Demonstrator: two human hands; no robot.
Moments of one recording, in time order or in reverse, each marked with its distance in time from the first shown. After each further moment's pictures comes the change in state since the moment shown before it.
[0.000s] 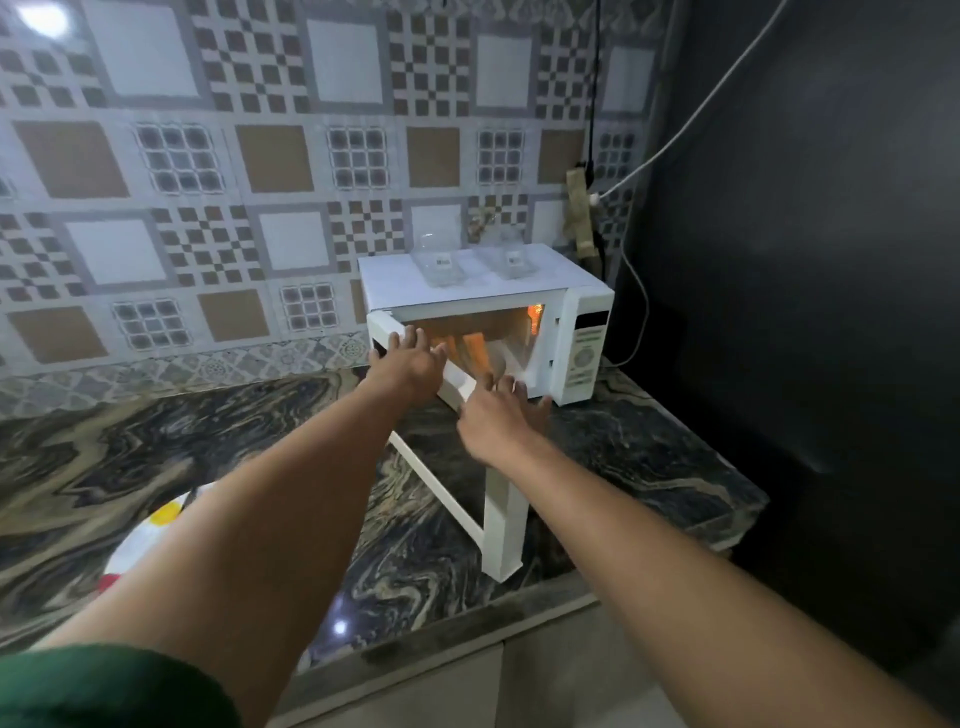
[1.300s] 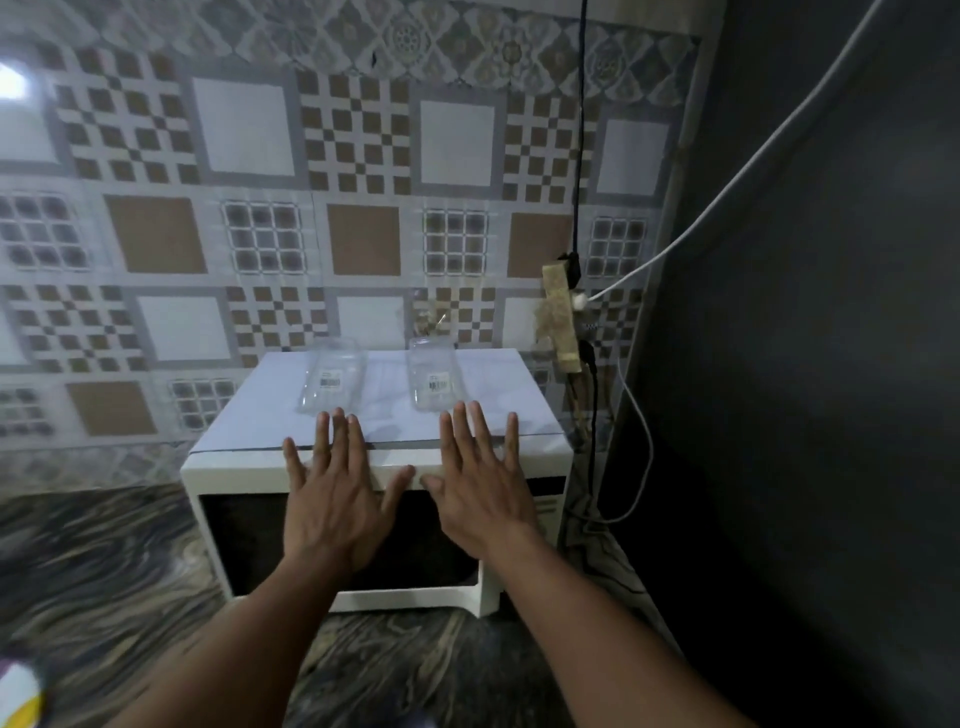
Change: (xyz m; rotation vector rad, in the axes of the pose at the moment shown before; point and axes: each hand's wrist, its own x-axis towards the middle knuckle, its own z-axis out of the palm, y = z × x) left_hand 0.166 0.096 0.072 0.234 0.392 -0.273; right_hand 0.297 0.166 -0.018 -0.372 0.330 -0.591
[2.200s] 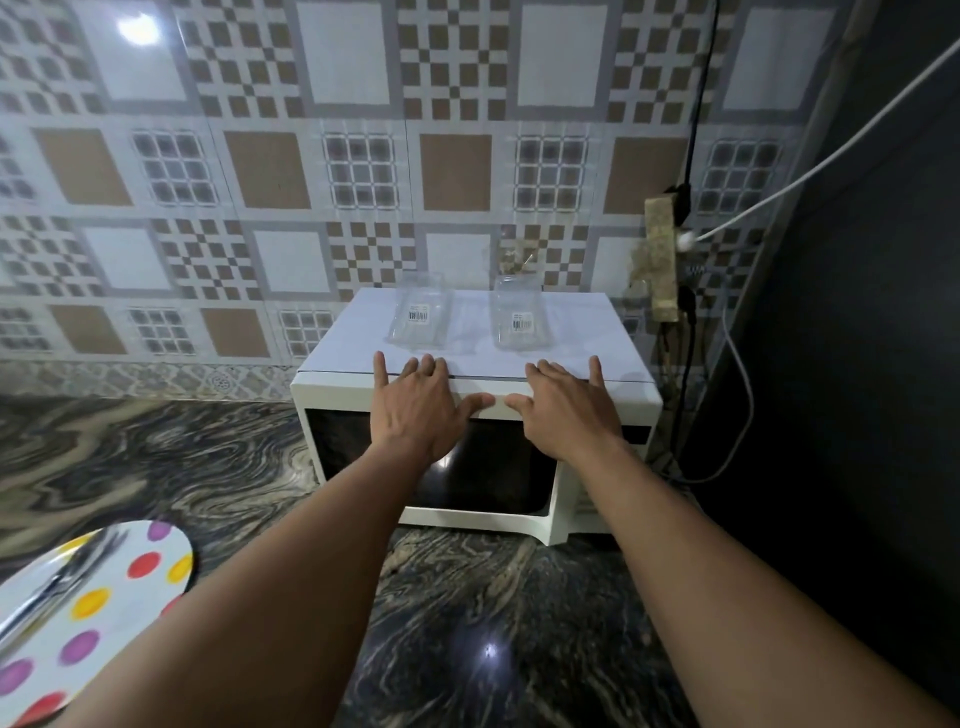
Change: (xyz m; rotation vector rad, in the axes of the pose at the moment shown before) left_hand 0.020 0.000 -0.026 0.080 -0.075 0.003; right_hand 0.019 0.016 -0.025 0.258 -0.101 0.056
